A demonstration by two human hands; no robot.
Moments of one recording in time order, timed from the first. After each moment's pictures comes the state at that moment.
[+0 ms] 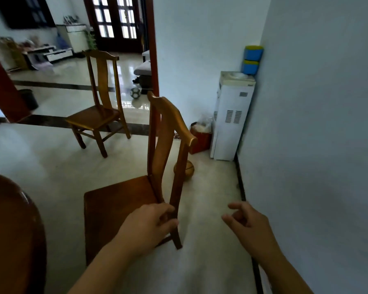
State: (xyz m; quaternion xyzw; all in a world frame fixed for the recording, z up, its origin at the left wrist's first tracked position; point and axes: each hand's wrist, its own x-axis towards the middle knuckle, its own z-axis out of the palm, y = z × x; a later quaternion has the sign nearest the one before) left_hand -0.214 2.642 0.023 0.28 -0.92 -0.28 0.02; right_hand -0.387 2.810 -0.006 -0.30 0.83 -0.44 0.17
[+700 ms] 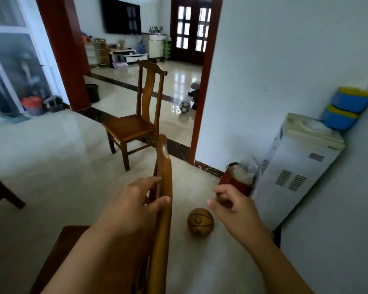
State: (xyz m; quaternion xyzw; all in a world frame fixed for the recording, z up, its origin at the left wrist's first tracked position) left_hand -0.485 2.361 0.072 0.45 -0.82 -0.31 0.18; right_hand -0.708 2.447 0.053 -0.55 0.70 -0.41 0.21
